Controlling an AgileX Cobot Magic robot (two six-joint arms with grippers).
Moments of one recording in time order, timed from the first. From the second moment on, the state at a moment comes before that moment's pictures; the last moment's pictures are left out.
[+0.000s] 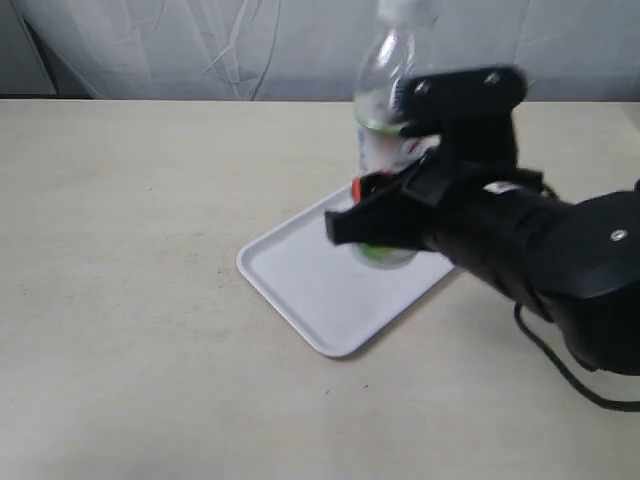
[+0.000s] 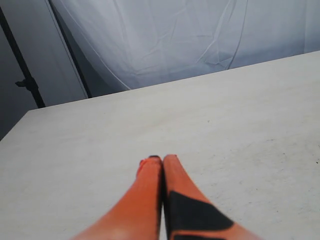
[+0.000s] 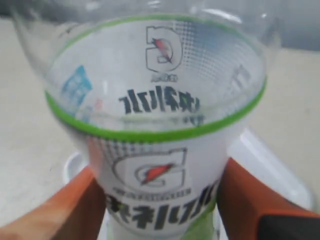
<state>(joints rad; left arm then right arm) -0.04 0.00 0.00 0.05 0.24 0.12 1.03 1.39 -0.66 1.39 -0.43 -1.06</state>
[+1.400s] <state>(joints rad) -0.04 0.00 0.00 0.05 0.24 0.12 1.04 1.30 -0.77 1.38 -0.51 -1.19</state>
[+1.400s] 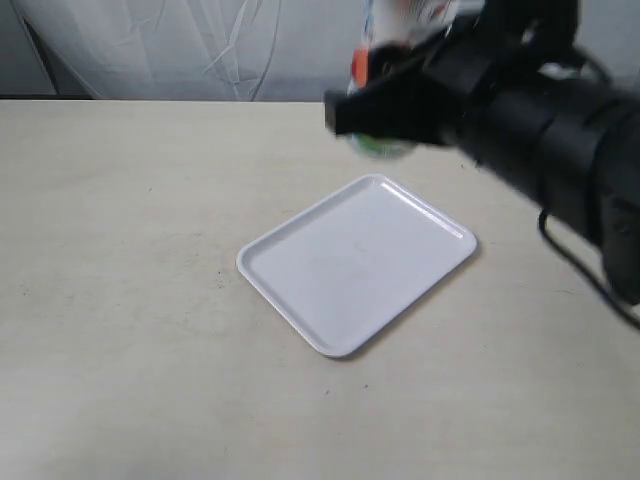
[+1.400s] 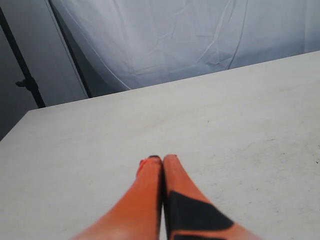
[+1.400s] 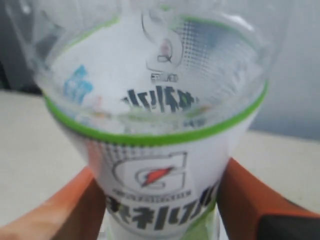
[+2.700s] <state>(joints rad) -0.04 0.00 0.00 0.05 0.24 0.12 0.57 1.74 -0.58 -0.23 -0.83 0.18</state>
